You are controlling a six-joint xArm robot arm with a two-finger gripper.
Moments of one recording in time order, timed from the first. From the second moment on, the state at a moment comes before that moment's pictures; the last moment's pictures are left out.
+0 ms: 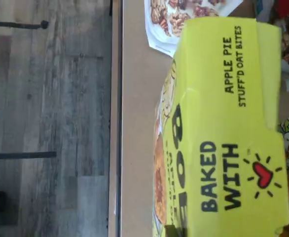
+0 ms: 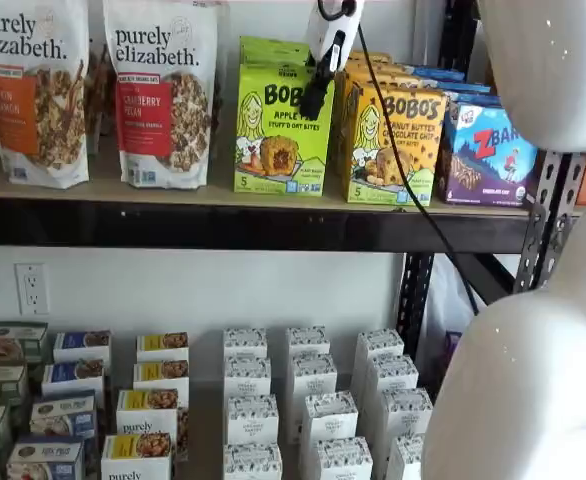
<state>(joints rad) 0.20 -0.12 -1.58 0.23 1.51 -1.34</state>
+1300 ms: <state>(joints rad) 0.20 -0.09 -1.69 0.25 1.63 -1.32</state>
